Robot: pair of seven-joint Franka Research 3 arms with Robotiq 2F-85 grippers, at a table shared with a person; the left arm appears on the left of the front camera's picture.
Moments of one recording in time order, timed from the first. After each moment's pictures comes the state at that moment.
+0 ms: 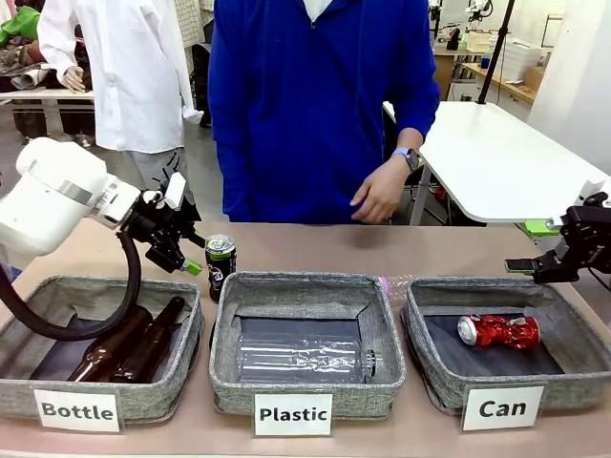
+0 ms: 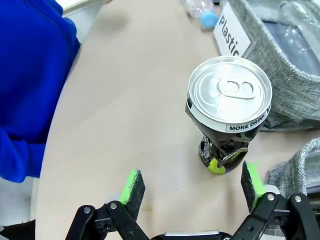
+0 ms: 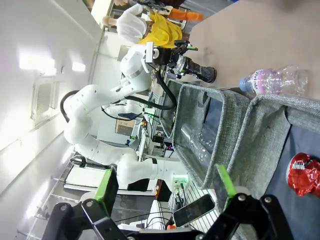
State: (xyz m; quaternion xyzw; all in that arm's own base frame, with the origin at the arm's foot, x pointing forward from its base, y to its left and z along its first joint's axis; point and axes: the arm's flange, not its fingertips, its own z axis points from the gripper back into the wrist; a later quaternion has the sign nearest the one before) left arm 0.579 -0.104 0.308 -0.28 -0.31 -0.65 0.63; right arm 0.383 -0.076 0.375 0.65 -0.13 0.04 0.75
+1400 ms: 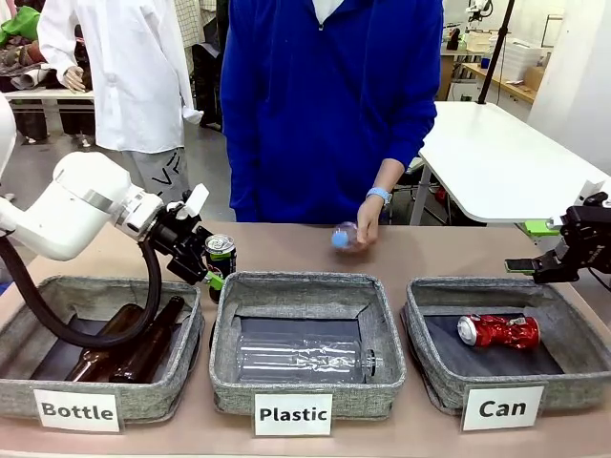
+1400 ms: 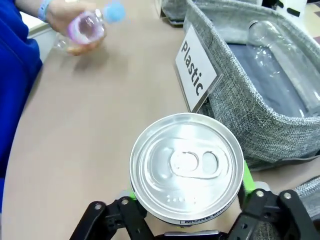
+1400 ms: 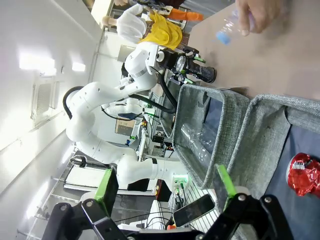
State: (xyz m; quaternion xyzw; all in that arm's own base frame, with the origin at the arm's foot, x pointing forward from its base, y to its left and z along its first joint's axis) left arm 0.569 -0.150 0.286 -0.37 -0.28 -0.66 0.59; right arm 0.383 -0.076 0.375 0.65 -0.13 0.04 0.75
